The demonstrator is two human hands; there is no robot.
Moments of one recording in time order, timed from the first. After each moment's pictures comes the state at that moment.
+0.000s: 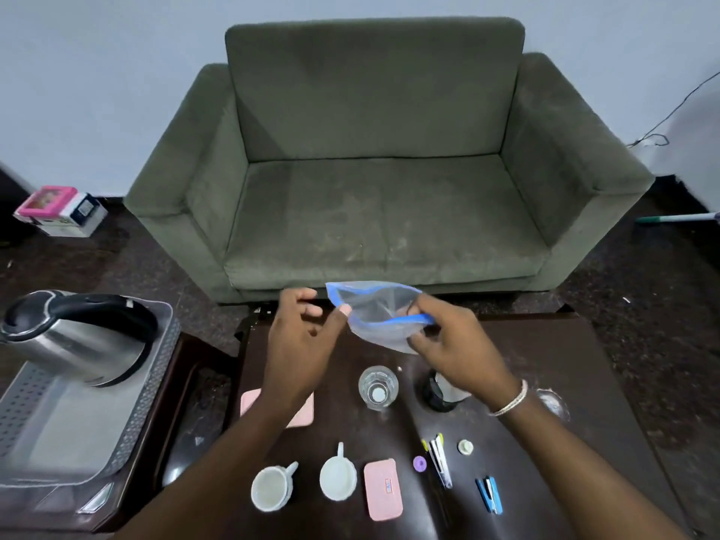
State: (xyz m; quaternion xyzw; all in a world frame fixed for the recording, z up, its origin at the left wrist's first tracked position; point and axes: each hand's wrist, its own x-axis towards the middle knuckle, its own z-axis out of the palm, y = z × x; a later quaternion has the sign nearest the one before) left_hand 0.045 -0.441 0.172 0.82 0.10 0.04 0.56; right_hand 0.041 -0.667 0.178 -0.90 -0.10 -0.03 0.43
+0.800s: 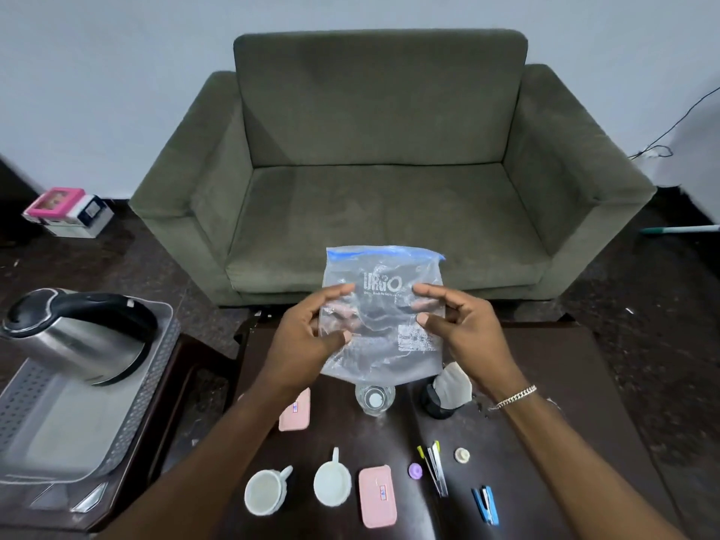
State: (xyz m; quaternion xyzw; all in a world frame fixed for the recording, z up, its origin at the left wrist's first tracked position) left_hand 0.060 -0.437 0.166 0.75 -0.05 -0.04 0.66; right_hand 0.055 -0.685 0.168 -0.74 0.02 0.00 0.67
